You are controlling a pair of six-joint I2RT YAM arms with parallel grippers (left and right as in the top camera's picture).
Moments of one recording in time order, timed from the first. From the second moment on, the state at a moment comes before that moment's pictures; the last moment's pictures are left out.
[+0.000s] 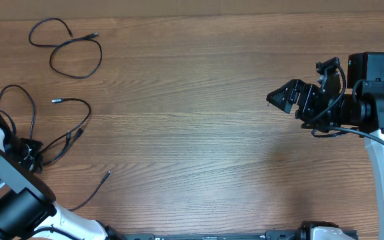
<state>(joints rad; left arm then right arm) 0.75 1.89 1.32 -1.12 -0.13 -0.61 -0.05 1.32 1.40 -1.20 -0.59 0.33</state>
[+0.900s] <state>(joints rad) 0.75 1.89 1.28 -1.05 -0.15 -0.64 -0.05 1.32 1.40 -1.19 -0.59 0.33</state>
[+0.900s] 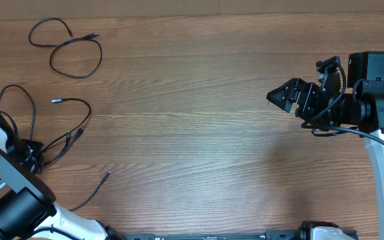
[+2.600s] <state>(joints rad) 0.75 1.89 1.23 -0.91 -0.03 -0.65 -0.05 1.32 1.40 -1.19 -0.59 0.33</state>
